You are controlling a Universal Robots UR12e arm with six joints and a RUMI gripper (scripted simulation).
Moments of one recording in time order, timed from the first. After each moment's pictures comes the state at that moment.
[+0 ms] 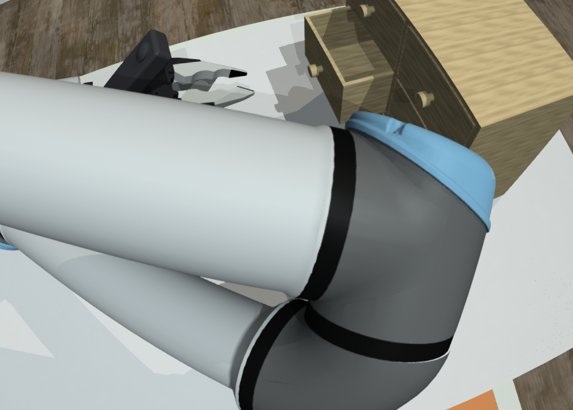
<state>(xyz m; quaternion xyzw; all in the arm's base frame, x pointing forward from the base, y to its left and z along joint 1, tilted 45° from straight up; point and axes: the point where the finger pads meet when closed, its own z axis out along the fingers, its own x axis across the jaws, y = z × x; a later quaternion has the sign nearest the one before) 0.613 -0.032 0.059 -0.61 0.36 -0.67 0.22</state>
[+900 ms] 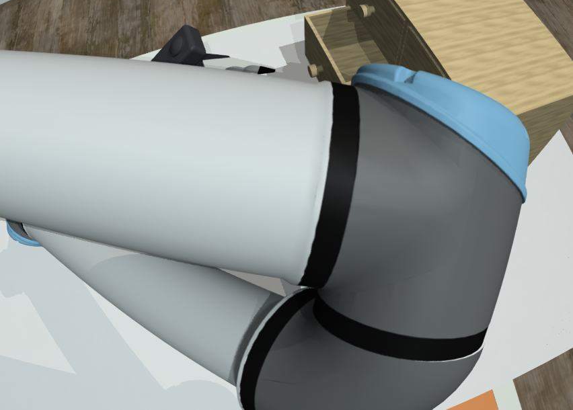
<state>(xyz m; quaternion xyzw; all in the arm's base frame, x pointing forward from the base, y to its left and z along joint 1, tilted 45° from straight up) 0.653 -0.039 0.063 -0.61 0.36 -0.67 0.22</state>
